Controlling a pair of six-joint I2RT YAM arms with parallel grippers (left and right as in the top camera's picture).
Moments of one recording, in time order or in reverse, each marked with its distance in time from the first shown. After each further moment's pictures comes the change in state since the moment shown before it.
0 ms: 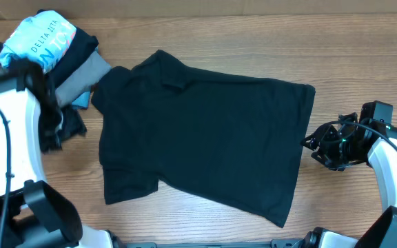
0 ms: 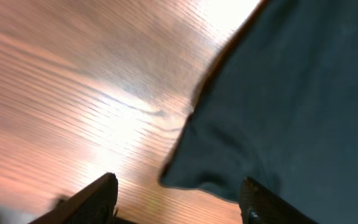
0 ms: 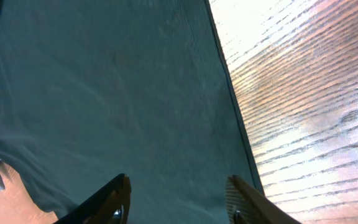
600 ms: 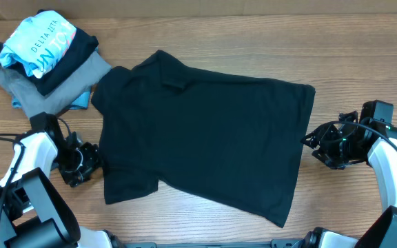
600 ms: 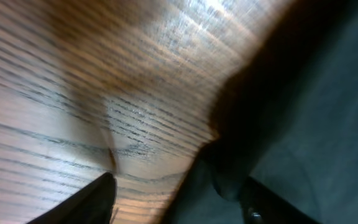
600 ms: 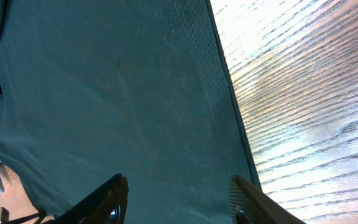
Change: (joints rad) left arm 0.078 -0.010 -0.539 0.482 0.156 0.063; right arm 0.000 0.000 0.000 0.022 0.000 0.000
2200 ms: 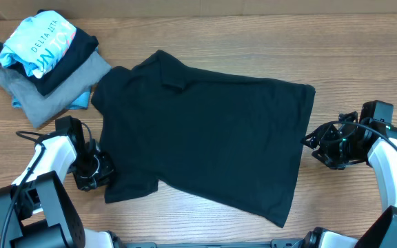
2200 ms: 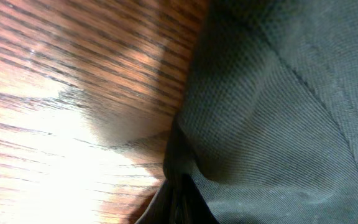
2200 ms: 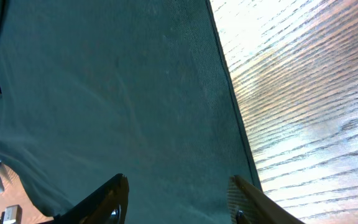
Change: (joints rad) left arm -0.140 -0.031 -0.080 -0.017 -0.058 -0.026; right arm 0.000 0.000 0.000 -0.006 0.000 0.000
